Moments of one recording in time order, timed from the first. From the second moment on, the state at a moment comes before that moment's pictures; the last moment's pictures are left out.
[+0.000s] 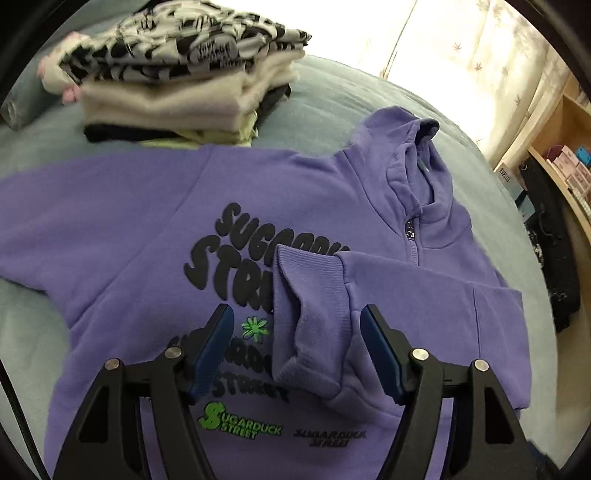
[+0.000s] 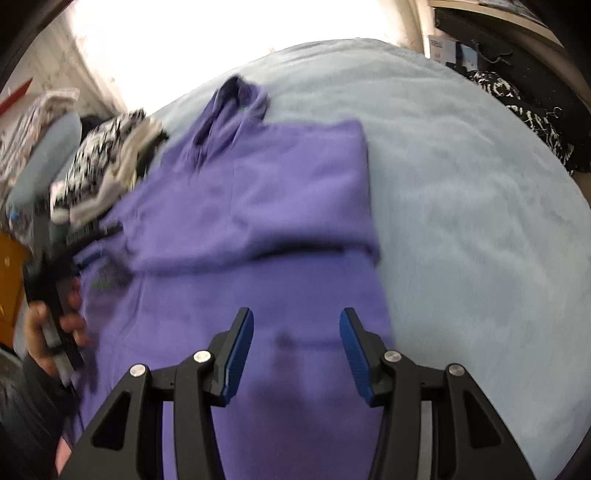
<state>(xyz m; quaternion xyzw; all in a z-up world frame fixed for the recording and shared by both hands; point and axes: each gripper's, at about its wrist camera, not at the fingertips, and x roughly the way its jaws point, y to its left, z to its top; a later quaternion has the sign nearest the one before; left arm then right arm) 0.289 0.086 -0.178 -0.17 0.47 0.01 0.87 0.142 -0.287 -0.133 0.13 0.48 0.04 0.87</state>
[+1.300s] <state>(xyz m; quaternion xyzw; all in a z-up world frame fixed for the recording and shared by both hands) 0.337 0.115 -0.188 -0.12 0.46 0.06 0.88 0.298 -0.347 -0.165 0.19 0.46 -0.05 0.86</state>
